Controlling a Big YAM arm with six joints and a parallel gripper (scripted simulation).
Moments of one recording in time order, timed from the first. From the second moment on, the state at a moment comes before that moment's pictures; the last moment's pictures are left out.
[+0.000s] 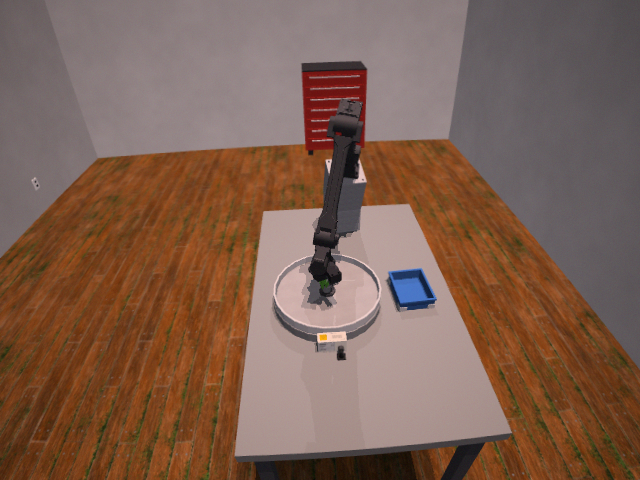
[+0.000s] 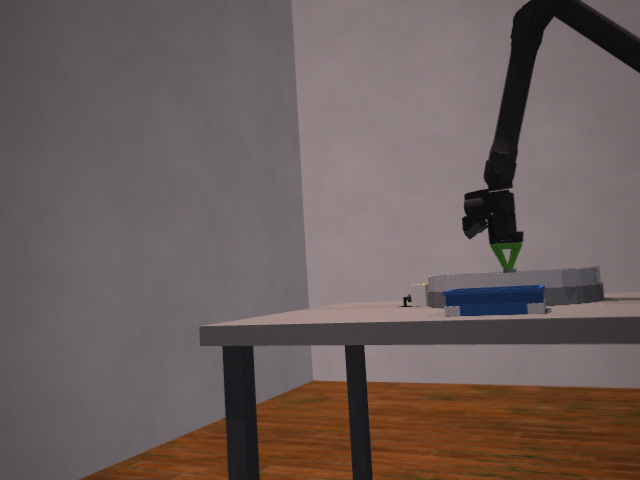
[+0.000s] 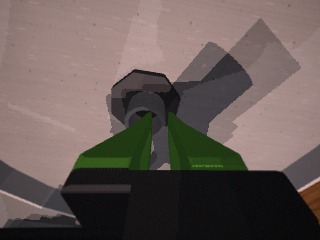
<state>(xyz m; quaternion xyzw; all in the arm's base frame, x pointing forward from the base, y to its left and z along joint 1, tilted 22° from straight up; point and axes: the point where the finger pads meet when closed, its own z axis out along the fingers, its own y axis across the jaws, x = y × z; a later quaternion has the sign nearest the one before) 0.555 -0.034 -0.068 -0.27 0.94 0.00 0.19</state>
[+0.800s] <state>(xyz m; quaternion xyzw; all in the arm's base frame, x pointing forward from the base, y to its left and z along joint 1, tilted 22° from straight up) 0.540 -0.033 -0.055 -0.27 0.95 0.01 0.18</state>
